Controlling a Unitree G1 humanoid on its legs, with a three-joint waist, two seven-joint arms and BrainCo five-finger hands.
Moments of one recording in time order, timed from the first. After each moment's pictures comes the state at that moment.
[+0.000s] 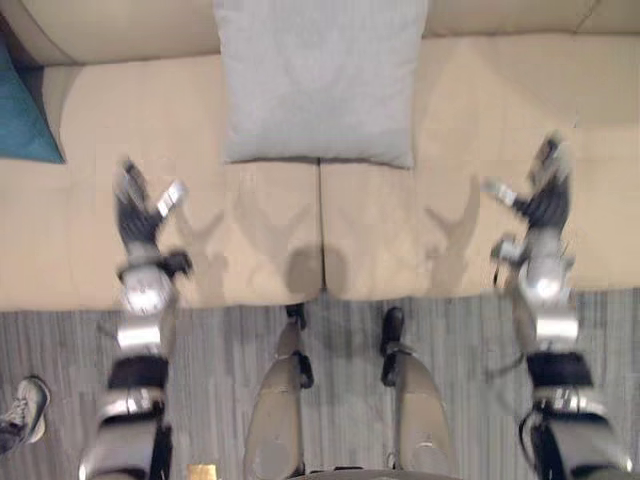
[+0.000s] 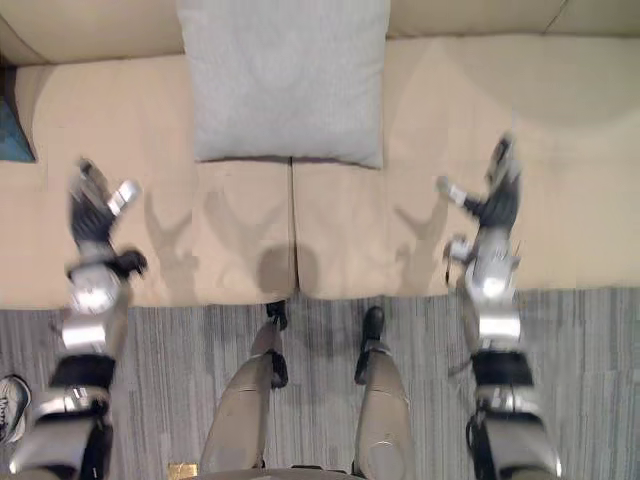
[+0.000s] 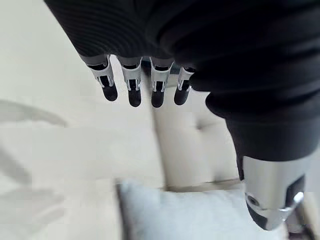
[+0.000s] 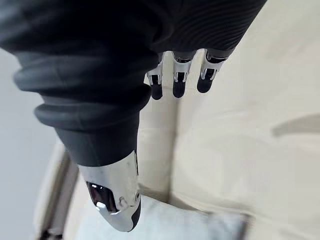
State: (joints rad) left arm -0.12 0.30 0.15 0.42 -0.24 -0.25 0.19; right arm -0.17 -0.30 -0.12 0.30 0.21 -0.23 -0.21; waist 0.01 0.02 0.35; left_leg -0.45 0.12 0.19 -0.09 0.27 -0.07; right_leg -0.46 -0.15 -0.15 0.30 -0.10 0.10
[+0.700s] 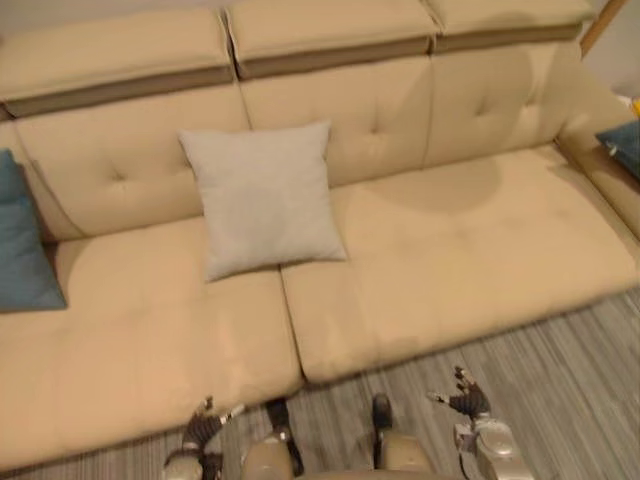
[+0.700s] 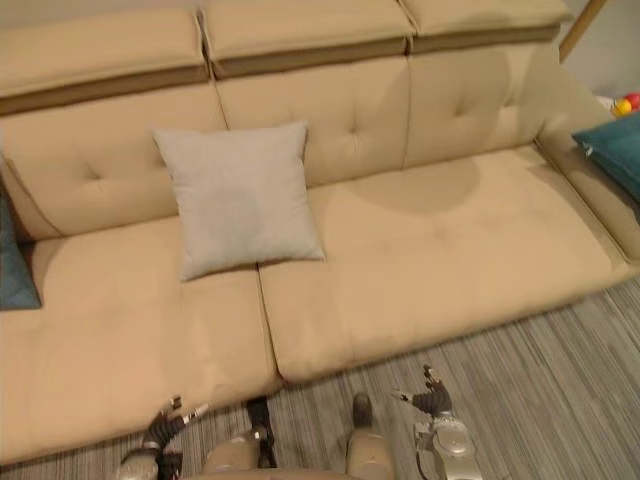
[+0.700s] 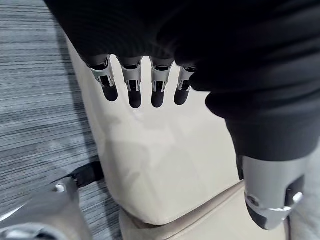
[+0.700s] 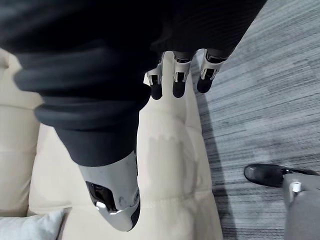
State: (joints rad) left arm 0.14 0.21 0.14 0.83 0.03 -0.18 0.03; right arm 0.05 -0.17 -0.08 0.82 -0.05 -0.17 -0.05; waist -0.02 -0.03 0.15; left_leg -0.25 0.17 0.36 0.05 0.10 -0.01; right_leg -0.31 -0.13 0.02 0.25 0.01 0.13
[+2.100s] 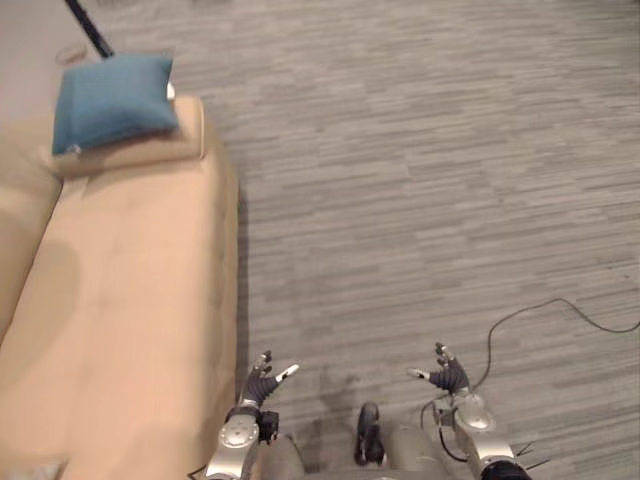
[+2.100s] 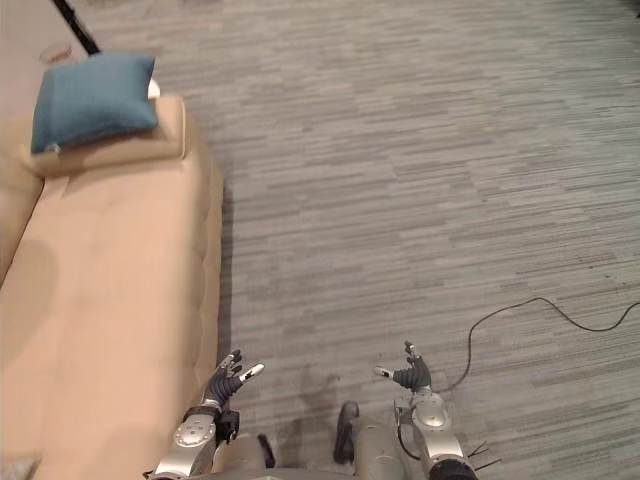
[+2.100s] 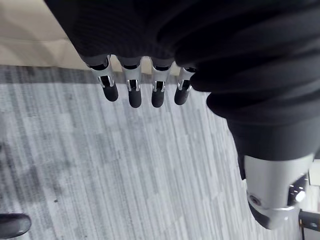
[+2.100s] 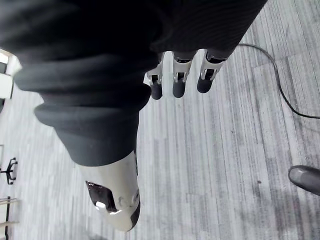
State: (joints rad) left arm 0.12 0.05 -0.05 0.69 0.00 -0.16 0.07; right arm -0.01 -0.13 0.04 0.80 0.01 -0.15 -0.11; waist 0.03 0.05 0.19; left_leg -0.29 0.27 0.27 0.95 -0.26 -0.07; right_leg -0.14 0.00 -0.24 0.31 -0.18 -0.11
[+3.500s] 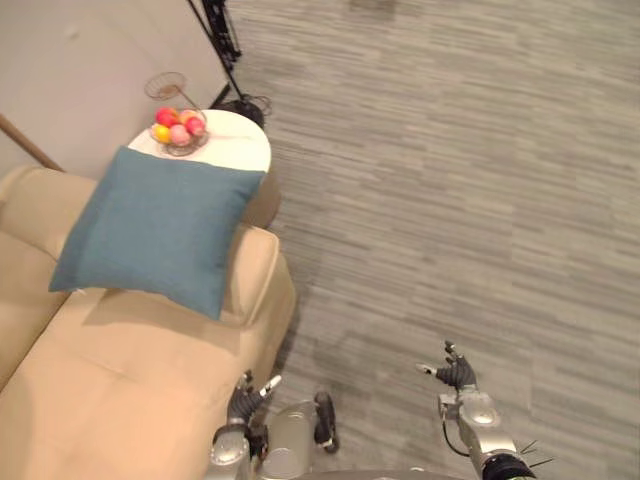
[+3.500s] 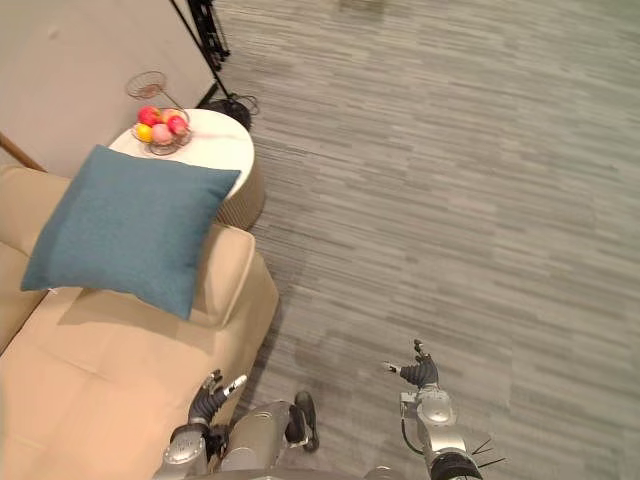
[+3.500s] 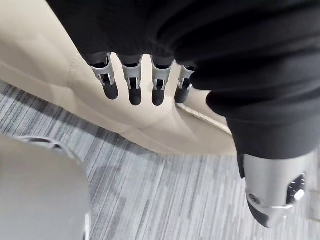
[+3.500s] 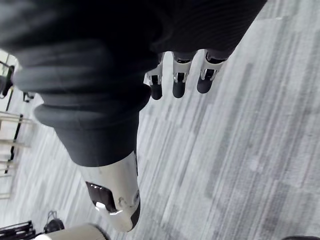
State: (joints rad) left arm 0.15 0.03 0.05 0.76 -0.03 -0.14 0.11; right arm -0.04 -0.14 -0.08 0.84 -0.02 -0.15 -0.13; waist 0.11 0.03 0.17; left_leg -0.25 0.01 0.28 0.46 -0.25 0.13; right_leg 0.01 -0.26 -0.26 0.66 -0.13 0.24
